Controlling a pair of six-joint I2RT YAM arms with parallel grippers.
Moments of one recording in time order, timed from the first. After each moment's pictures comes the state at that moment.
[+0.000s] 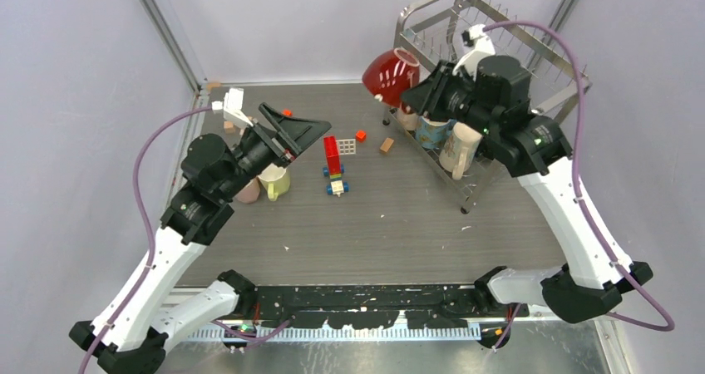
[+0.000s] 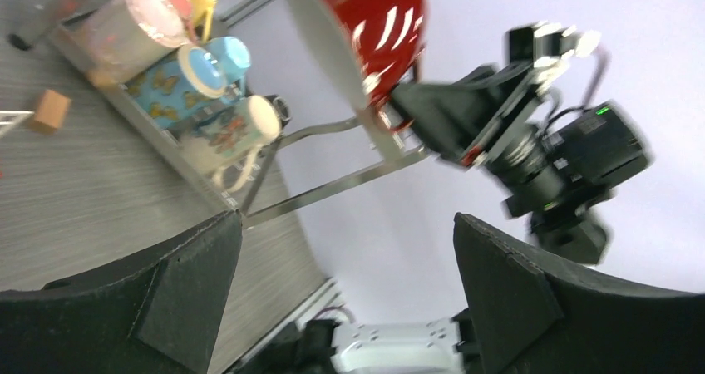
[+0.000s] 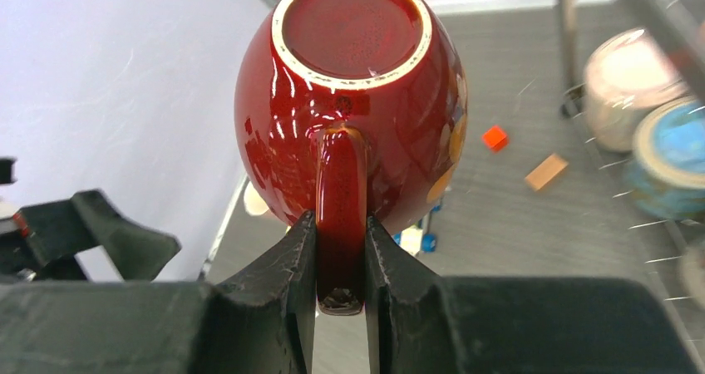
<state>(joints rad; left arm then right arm) -0.57 0.86 1.15 -0.26 0.18 -1.01 0.52 1.28 1.78 -0.71 -0.02 0.52</state>
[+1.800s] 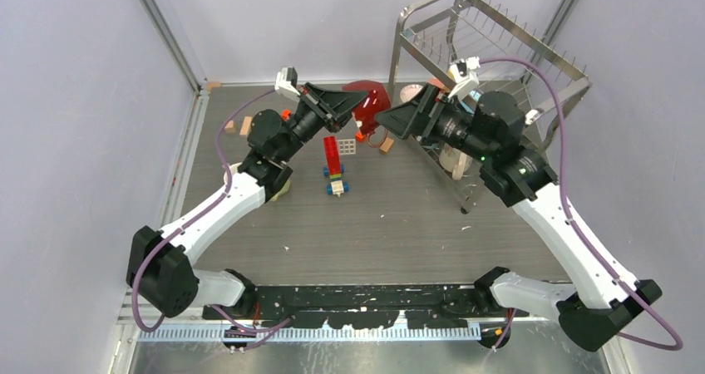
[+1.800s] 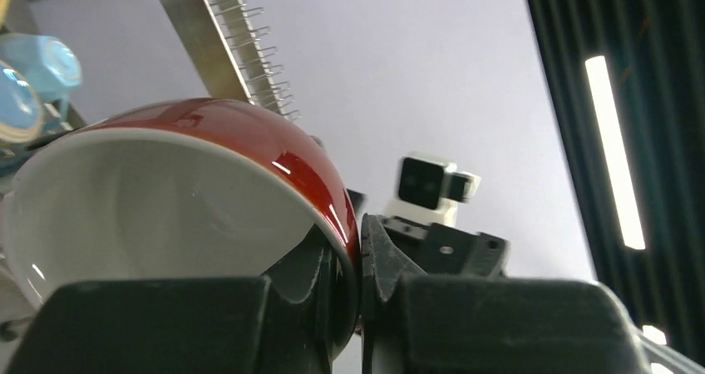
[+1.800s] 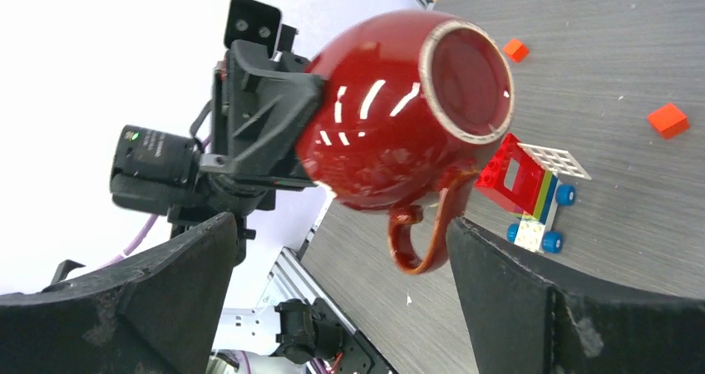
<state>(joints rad) -0.58 1.32 1.03 0.65 0.24 -1.51 0.55 1.11 1.30 -0.27 -0.29 0.78</state>
